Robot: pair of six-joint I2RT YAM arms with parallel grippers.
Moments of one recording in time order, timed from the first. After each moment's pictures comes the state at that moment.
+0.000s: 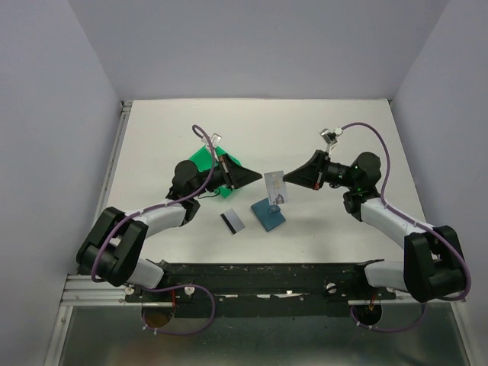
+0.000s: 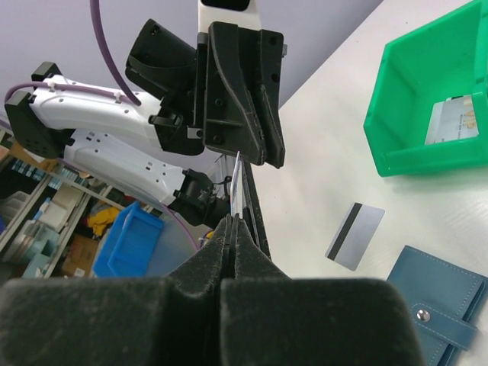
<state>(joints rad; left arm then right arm) -0.49 1.43 0.57 1.00 0.68 -1.09 0.24 1.28 0.57 0.88 -1.09 0.94</state>
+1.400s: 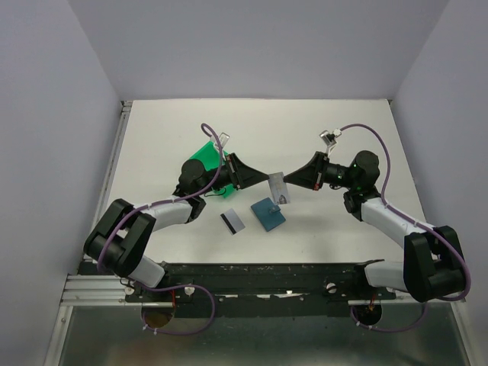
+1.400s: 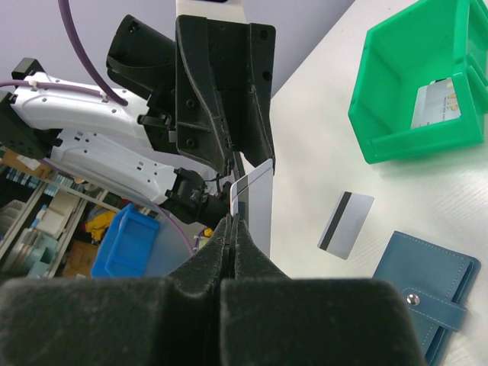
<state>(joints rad) -0.53 1.50 0.61 1.06 0.69 -1.12 0.23 1.28 0.58 0.79 -1.09 0.89</state>
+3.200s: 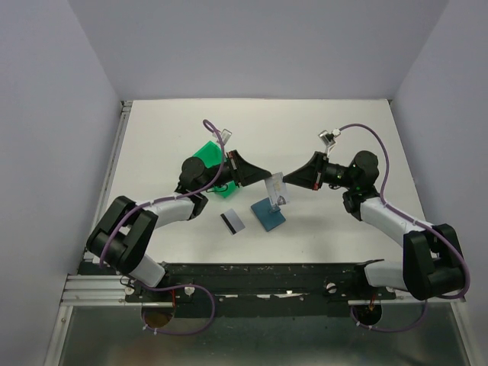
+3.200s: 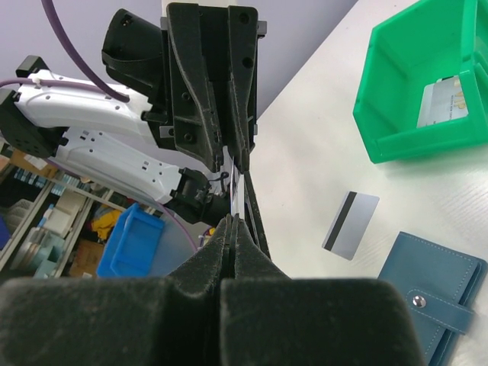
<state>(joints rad) -0.53 1.53 0.65 1.12 0.73 -1.12 0.23 1.29 0.58 0.81 -1.09 0.92</state>
